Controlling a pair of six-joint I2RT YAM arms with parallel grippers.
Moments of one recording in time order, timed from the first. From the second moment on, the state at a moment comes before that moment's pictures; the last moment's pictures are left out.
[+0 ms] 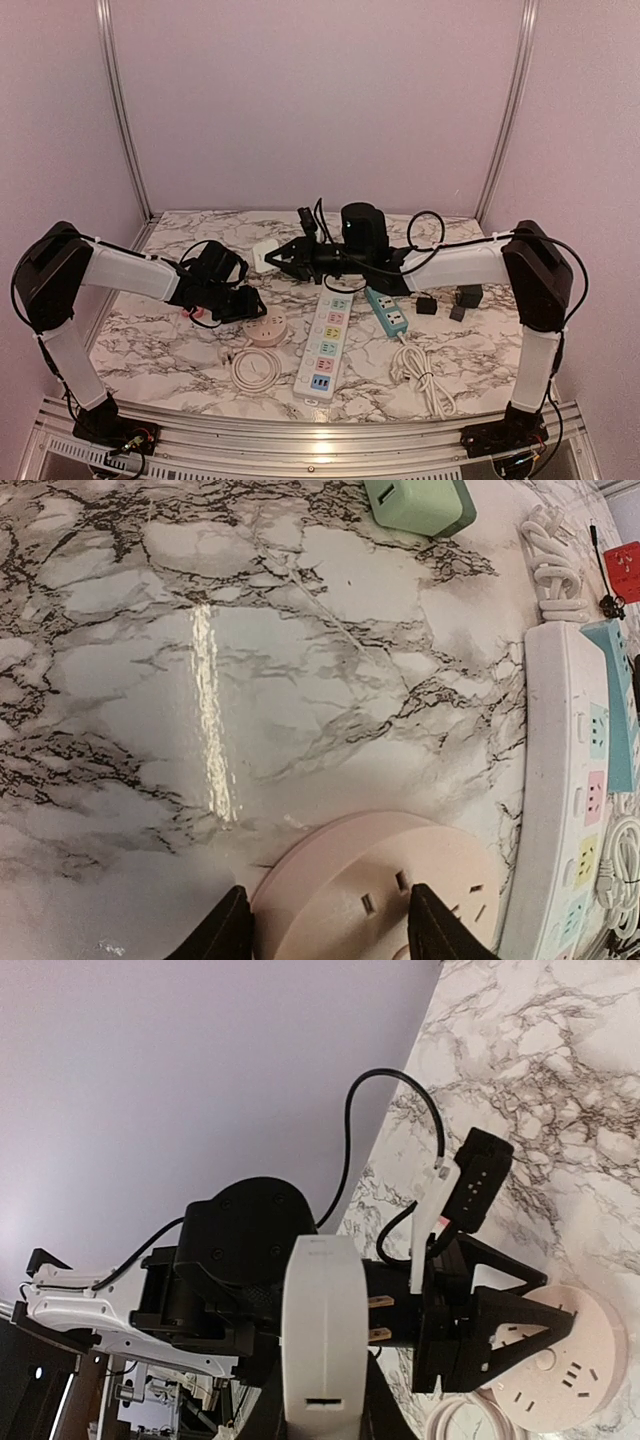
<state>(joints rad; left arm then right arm) -0.64 1.75 0.89 -0.09 0.14 -0.64 0.84 1.94 1.29 0.51 -0.57 1.09</state>
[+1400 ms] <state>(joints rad) -0.67 1.45 1.11 -0.42 0.12 -0.58 0.51 2.25 1.98 -0.68 0.41 0.12</state>
